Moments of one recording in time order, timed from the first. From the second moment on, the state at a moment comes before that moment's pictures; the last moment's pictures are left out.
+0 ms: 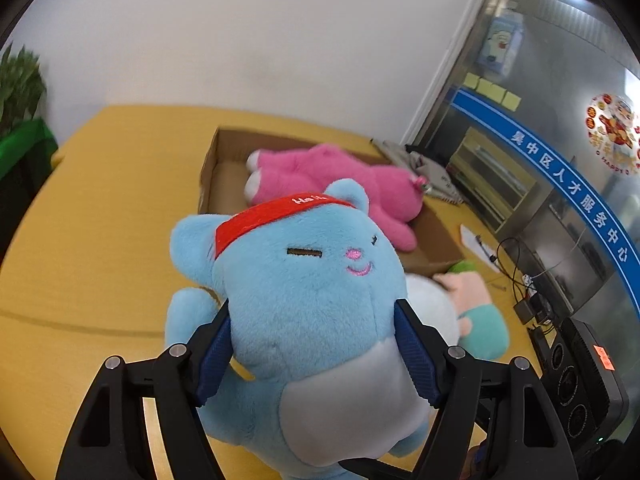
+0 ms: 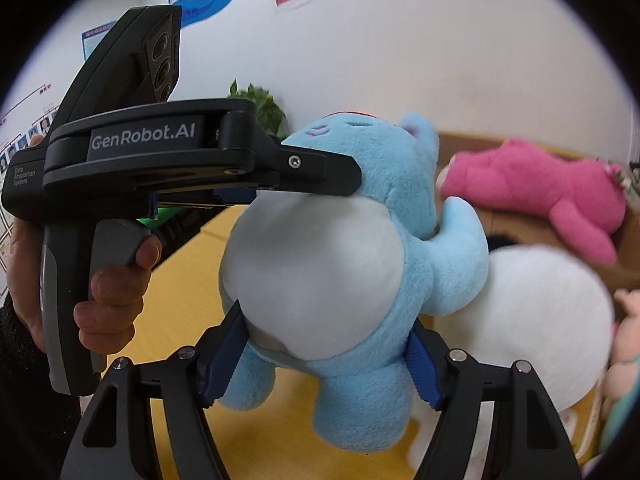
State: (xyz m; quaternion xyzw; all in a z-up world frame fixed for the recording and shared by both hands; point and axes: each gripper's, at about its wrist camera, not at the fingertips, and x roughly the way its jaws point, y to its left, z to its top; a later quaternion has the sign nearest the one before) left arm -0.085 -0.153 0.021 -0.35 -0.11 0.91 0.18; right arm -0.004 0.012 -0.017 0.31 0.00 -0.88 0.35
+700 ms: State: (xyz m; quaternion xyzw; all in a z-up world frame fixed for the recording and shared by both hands) left arm -0.249 -0.134 0.130 -0.29 -0.01 0.93 0.22; right arm -0.138 0.025 0.092 0.23 -0.04 -0.93 0.30
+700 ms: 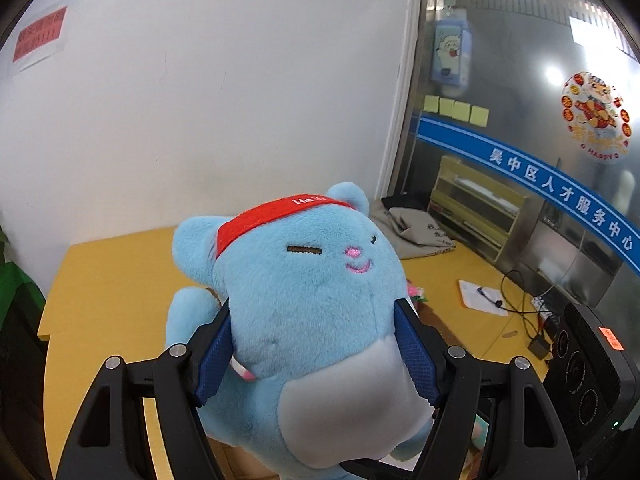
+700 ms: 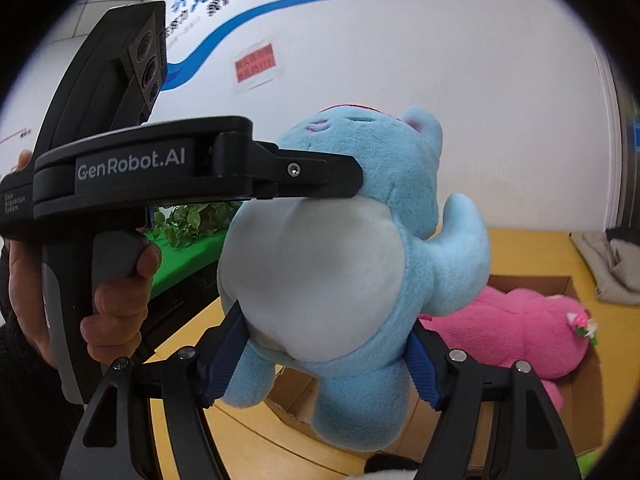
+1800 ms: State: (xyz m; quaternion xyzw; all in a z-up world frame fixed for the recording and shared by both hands) left arm -0.271 -0.163 0.022 -0.38 -0.06 0.91 0.16; right arm -0.187 -0.006 -0.011 0.42 -0.07 -0.88 0.20
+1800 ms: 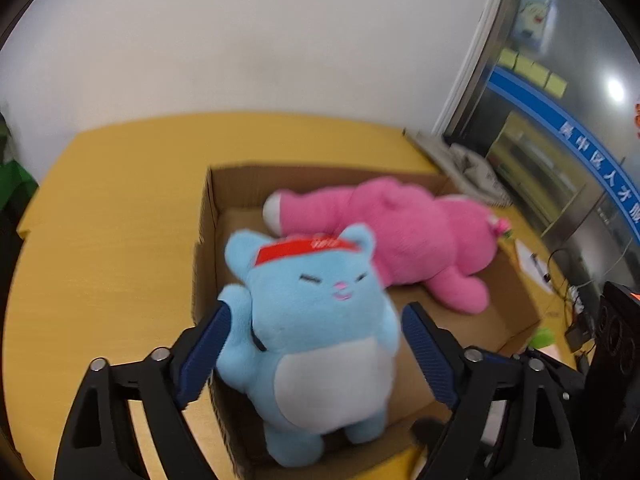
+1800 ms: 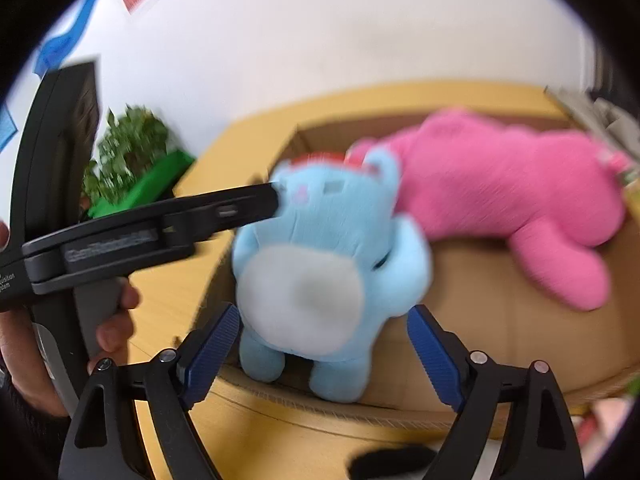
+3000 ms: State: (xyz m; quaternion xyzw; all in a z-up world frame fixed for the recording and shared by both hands) left arm -0.045 -0.054 0.049 -0.31 -0.10 0.93 0.17; right arm -0.064 0.149 0.051 0.31 -0.02 -0.94 0.13
